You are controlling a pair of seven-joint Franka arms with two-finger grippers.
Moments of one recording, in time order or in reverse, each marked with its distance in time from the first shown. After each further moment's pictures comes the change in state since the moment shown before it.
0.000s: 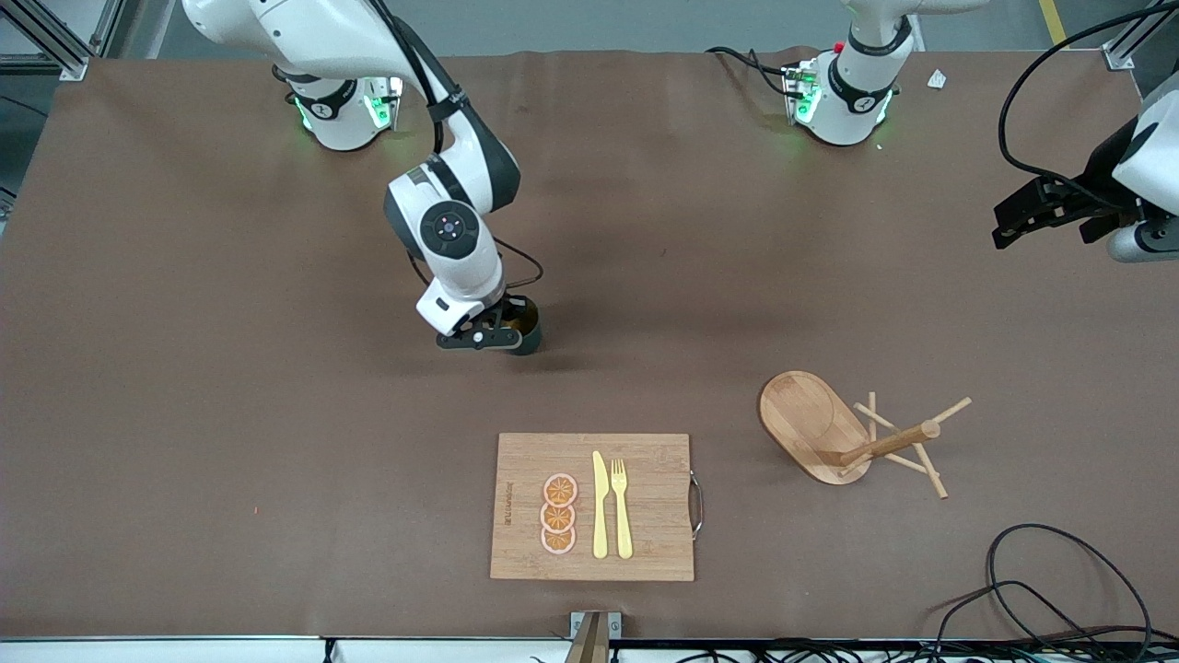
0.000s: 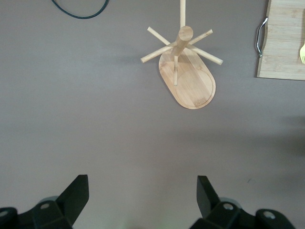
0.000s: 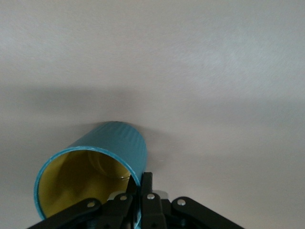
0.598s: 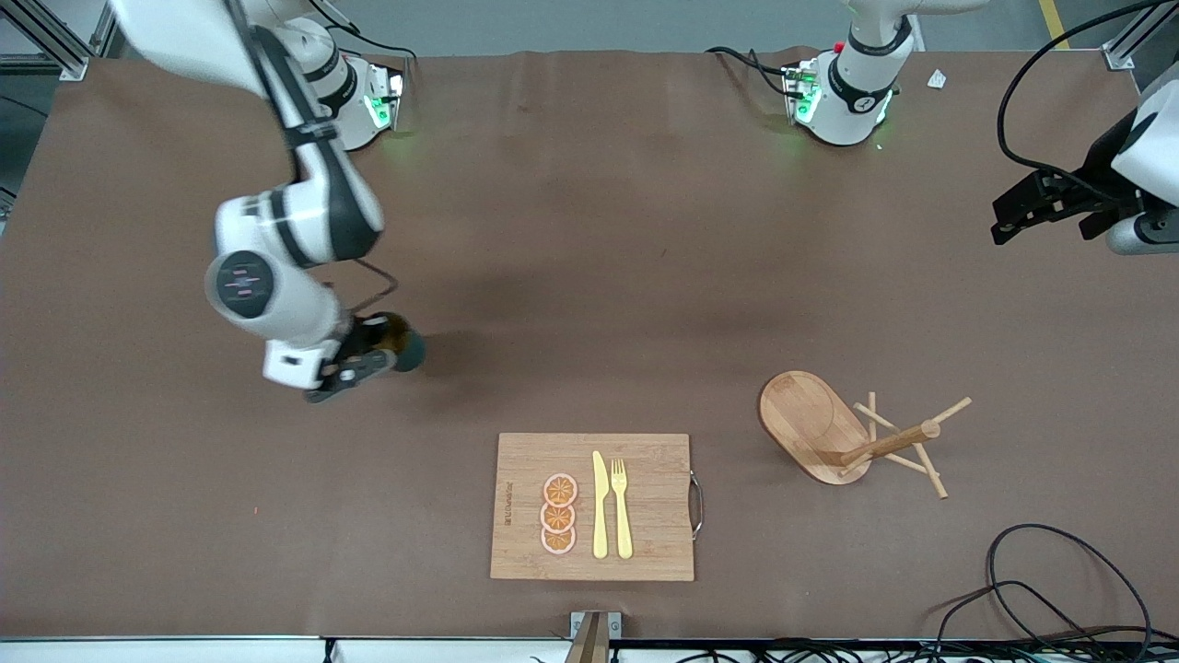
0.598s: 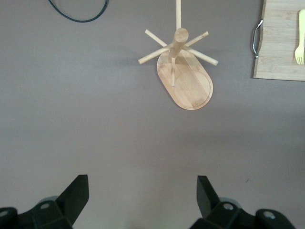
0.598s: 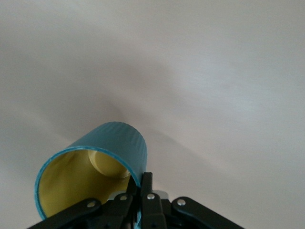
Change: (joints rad) left arm -0.004 -0.017 -0.004 0.001 0.000 0.001 0.000; right arm -0.390 -0.129 -0.020 0.001 -0.006 -0.166 -0.870
